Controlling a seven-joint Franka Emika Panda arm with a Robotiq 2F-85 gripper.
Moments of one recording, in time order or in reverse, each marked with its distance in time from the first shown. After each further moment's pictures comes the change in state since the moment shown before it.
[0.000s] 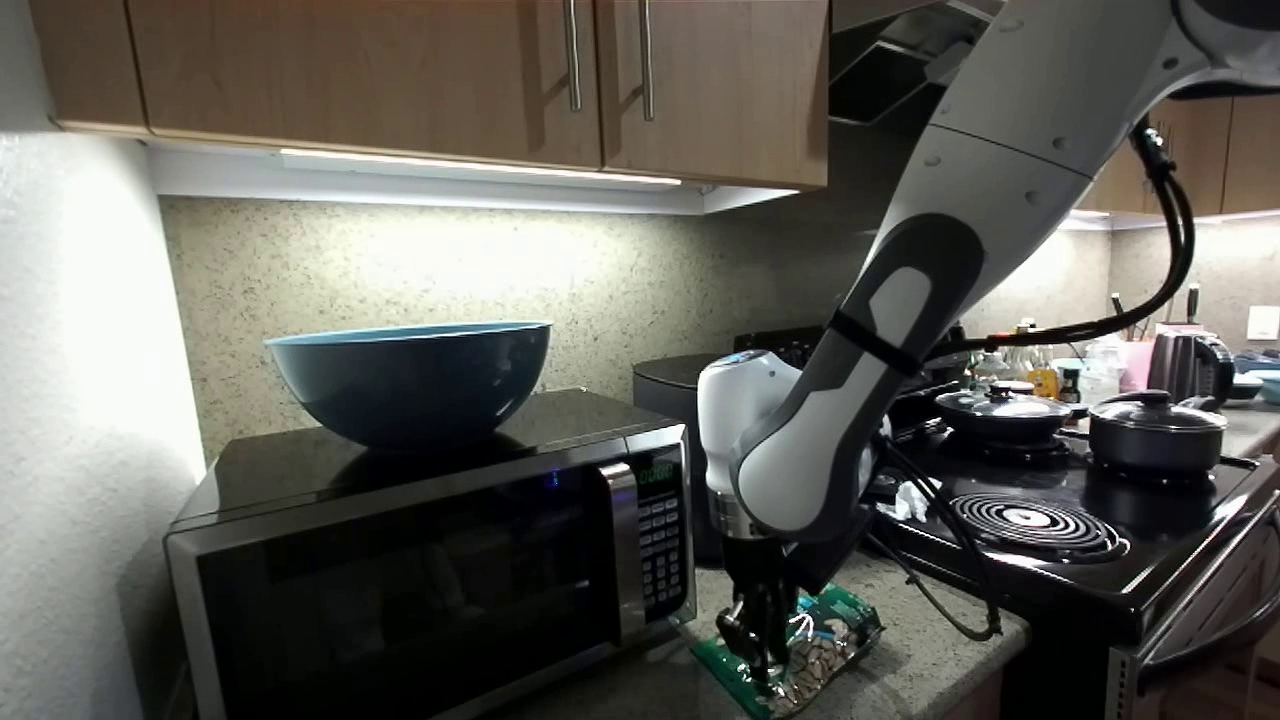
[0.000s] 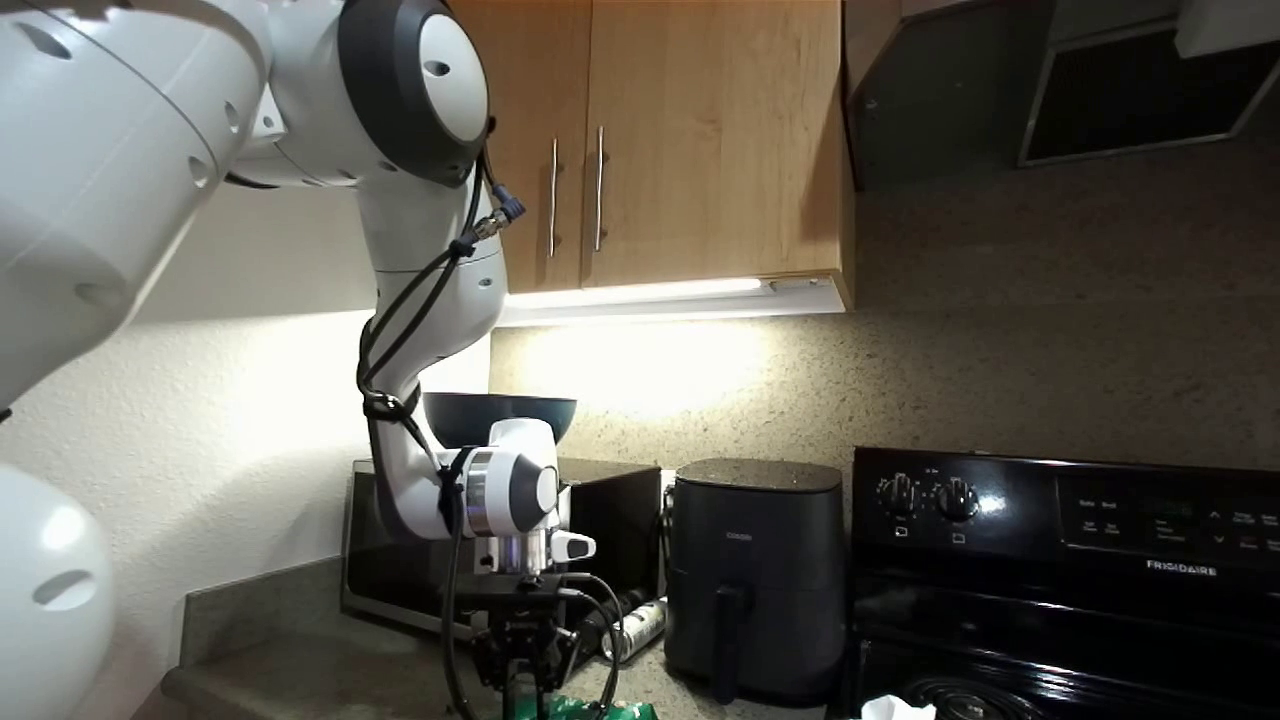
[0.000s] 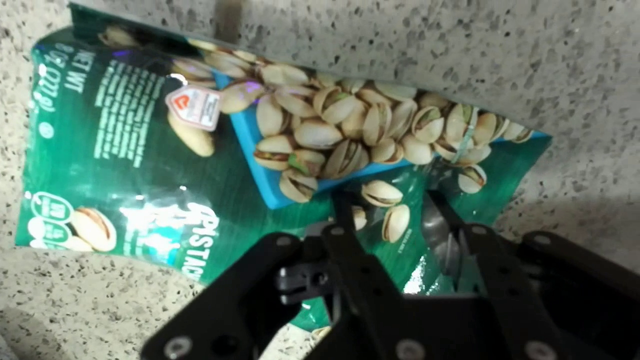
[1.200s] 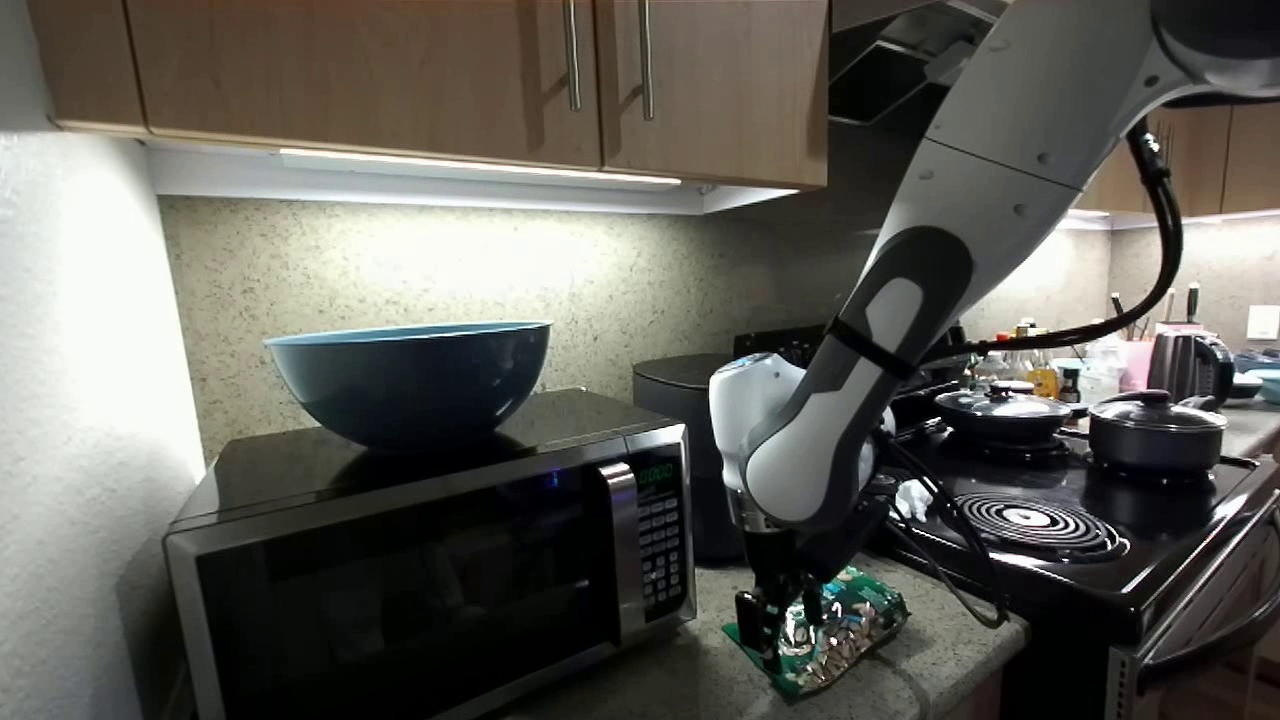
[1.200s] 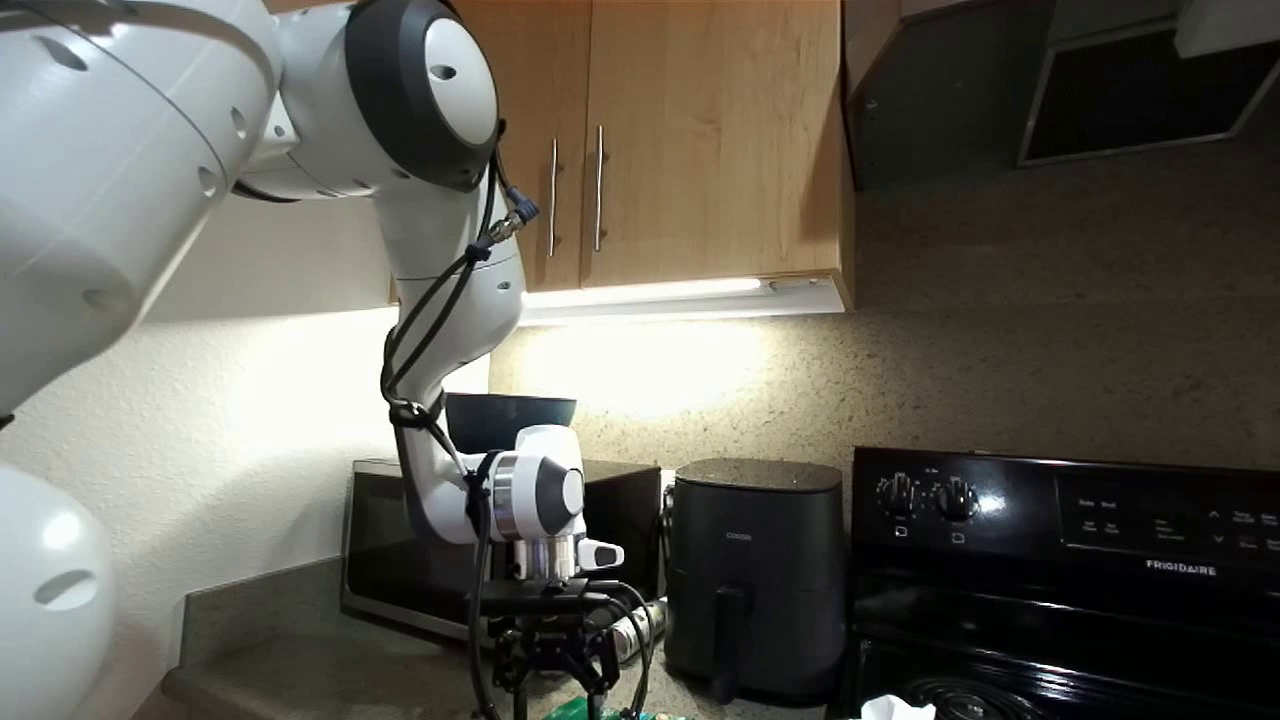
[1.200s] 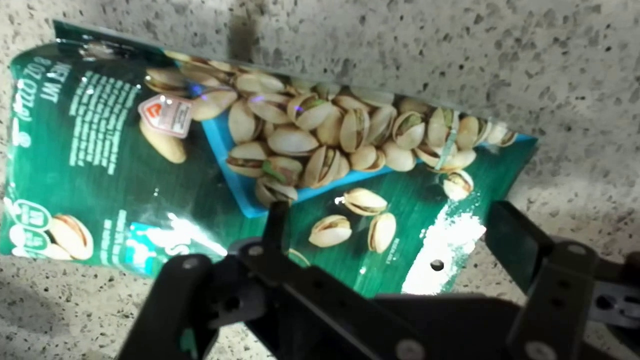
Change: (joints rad) arm 0.002 0.026 -0.066 0.033 -0.017 -0.062 0.025
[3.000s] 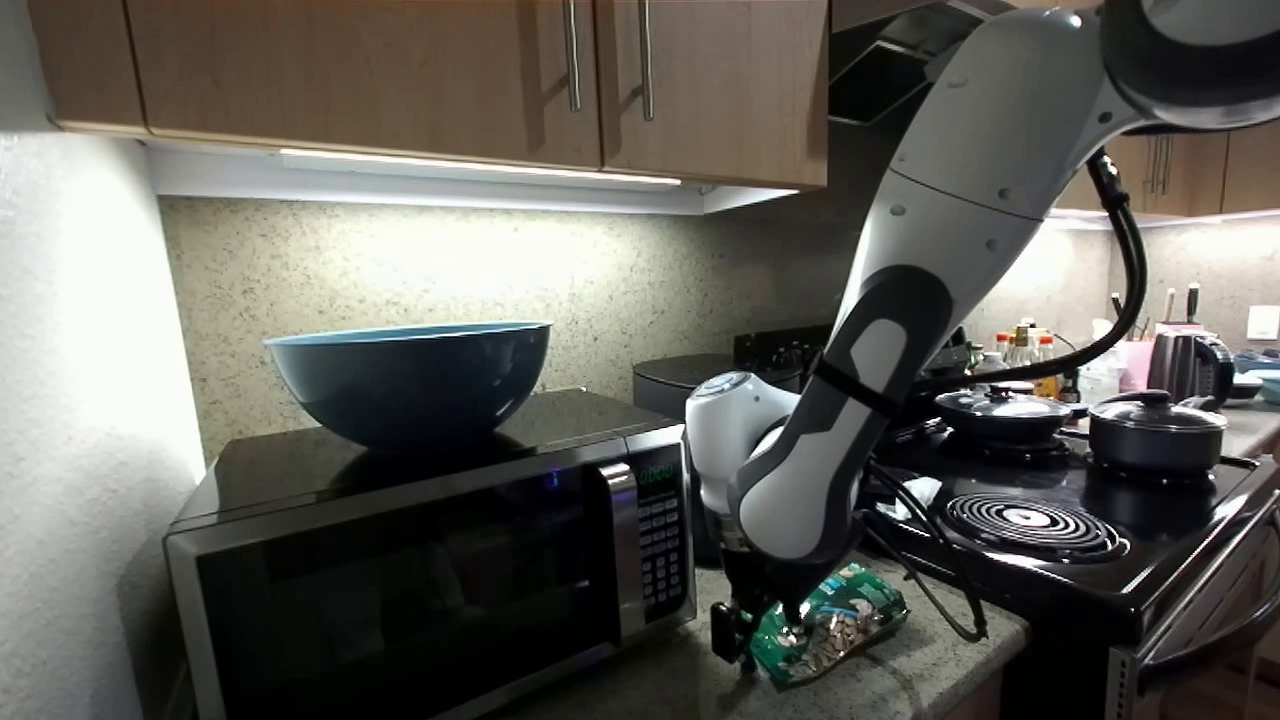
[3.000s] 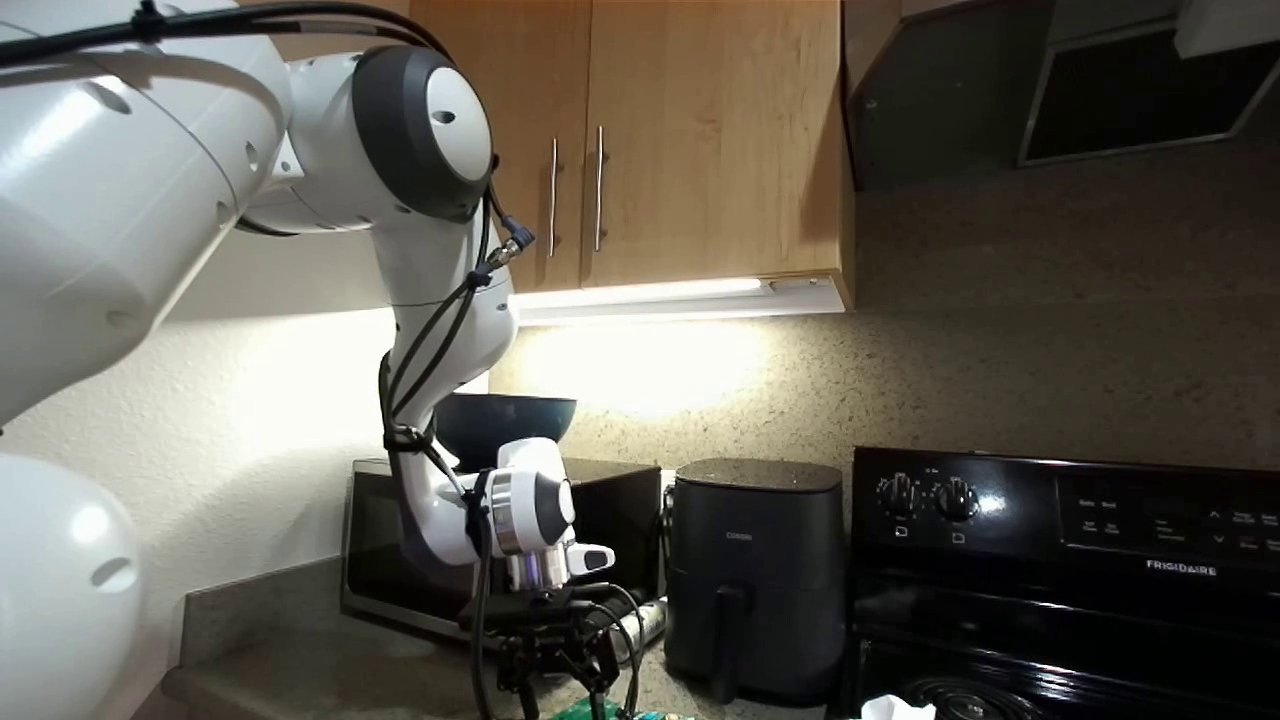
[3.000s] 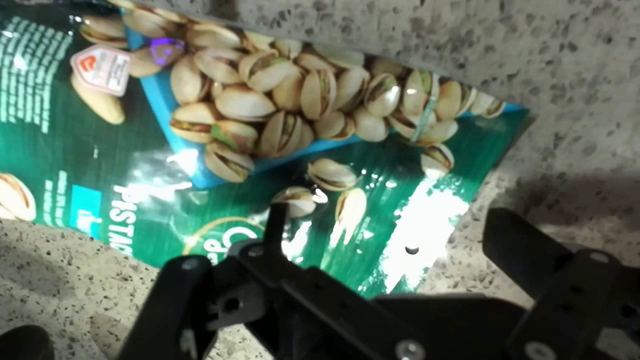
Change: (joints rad) arm 0.093 0.077 -0.069 0.059 -0.106 0.065 0.190
